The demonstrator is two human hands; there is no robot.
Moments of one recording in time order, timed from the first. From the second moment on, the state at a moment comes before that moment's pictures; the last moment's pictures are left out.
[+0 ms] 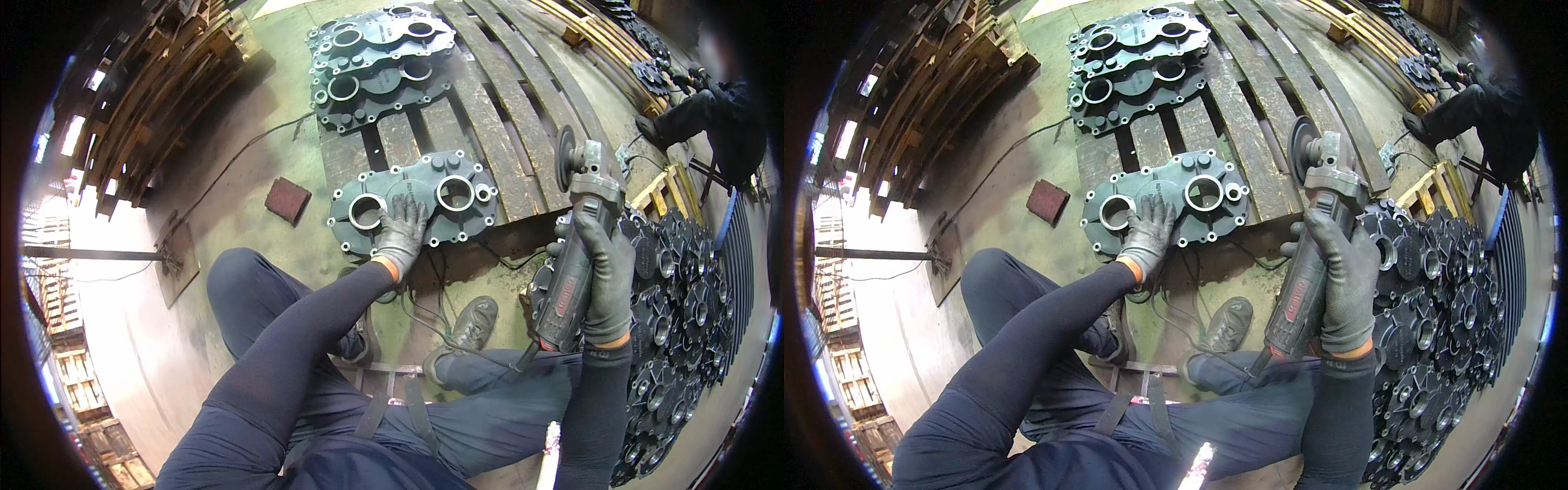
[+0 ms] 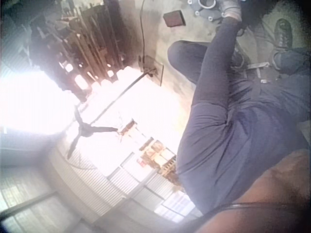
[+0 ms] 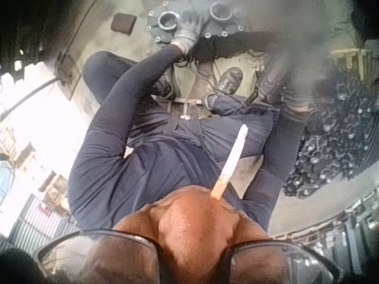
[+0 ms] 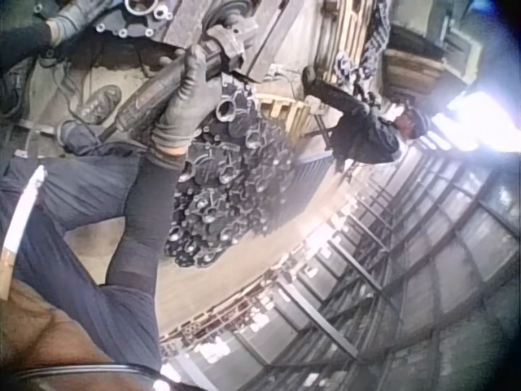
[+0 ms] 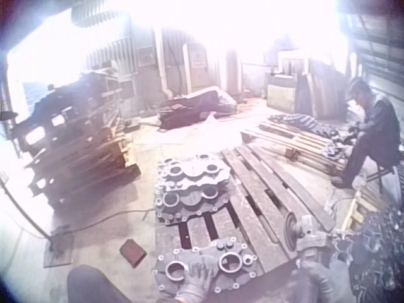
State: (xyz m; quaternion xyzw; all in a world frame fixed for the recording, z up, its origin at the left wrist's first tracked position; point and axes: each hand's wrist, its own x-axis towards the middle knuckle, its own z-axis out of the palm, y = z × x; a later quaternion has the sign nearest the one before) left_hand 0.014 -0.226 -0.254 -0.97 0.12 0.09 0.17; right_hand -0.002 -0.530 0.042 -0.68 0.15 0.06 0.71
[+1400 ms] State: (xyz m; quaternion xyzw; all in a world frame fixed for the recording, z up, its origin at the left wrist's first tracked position) left_hand 0.183 -0.015 -0.266 -0.93 0.07 0.21 -0.29; right_hand 0.019 -0.462 0.016 -0.73 0.19 0.16 0.63
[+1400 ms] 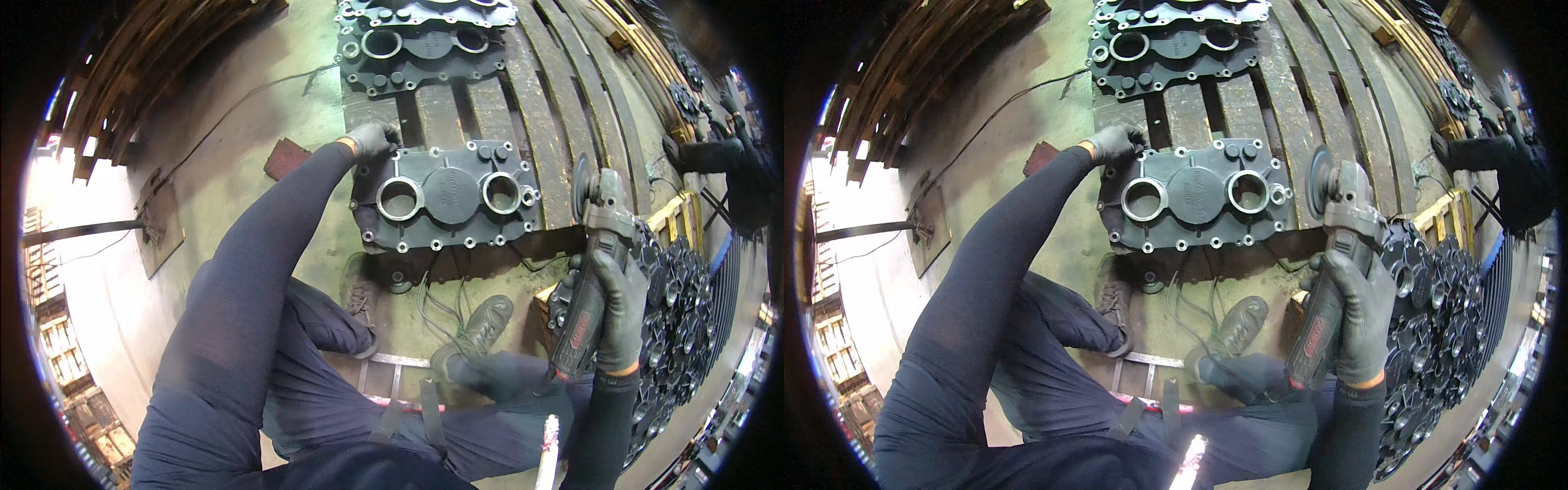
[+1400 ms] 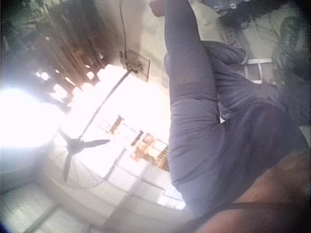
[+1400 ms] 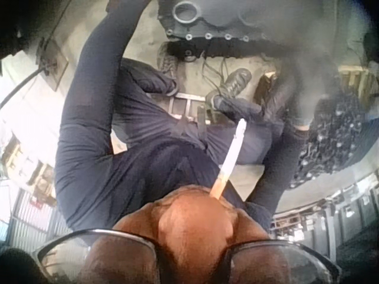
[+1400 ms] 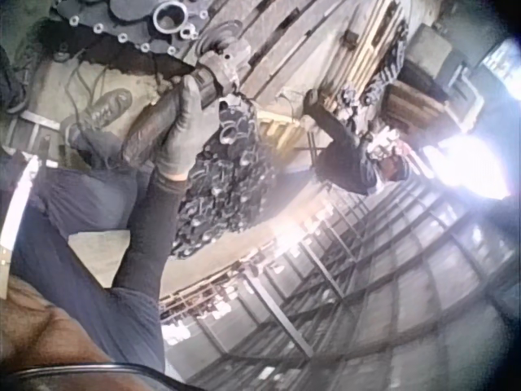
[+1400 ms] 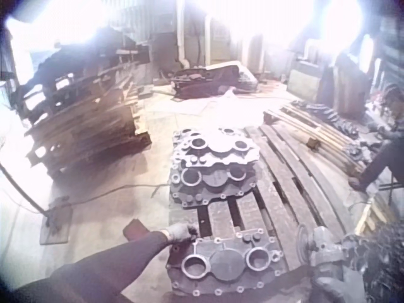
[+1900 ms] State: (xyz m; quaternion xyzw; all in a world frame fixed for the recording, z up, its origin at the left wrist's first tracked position) left_hand 0.076 -0.254 -0.244 -0.96 0.26 0.04 -0.10; right_hand 0.006 -0.492 0.035 -0.71 0.14 0.09 0.69
